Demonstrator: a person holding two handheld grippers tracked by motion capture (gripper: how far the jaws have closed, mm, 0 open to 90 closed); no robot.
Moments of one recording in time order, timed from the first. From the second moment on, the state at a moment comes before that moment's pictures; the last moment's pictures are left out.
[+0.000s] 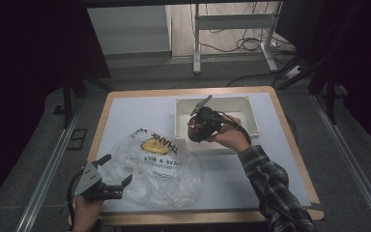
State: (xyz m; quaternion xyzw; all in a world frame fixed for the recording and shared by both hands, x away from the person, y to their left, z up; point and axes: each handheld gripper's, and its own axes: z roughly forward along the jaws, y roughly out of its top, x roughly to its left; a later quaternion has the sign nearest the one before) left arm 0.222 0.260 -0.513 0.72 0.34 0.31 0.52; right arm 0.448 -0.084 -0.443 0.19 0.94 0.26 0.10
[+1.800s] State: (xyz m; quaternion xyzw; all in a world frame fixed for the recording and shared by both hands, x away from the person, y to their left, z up) left arm 0.222 0.260 -0.512 0.72 0.33 0.31 0.52; right arm 0.485 -0.053 -0.469 0.16 0.95 0.25 0.09
